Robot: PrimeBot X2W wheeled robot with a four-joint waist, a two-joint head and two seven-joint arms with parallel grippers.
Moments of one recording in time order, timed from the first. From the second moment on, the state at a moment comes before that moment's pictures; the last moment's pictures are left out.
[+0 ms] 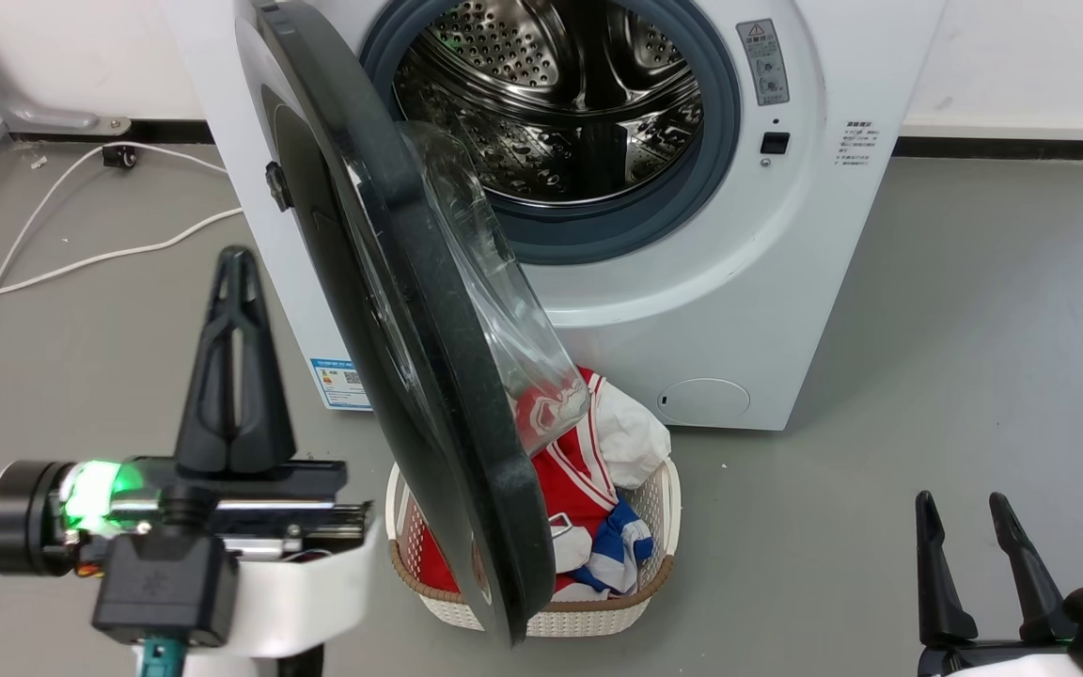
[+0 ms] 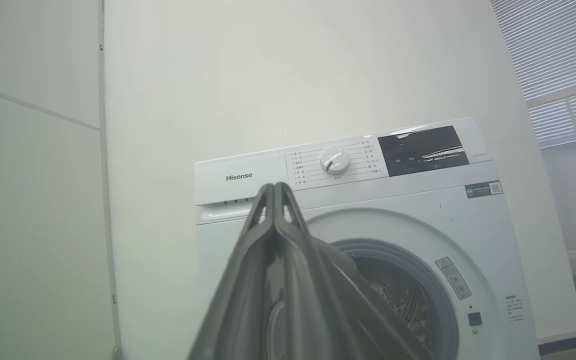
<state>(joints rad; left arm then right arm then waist) -0.11 0.14 -0.15 -0.39 0.04 0.18 -0.26 0.14 -0.05 -0.05 0.02 0.21 0.13 -0.26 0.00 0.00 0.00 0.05</state>
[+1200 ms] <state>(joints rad) -0.28 0.07 -0.77 -0.31 0.02 0.03 -0.26 0.13 -0.05 -0.04 0.02 0.21 0.13 -0.26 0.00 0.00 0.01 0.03</state>
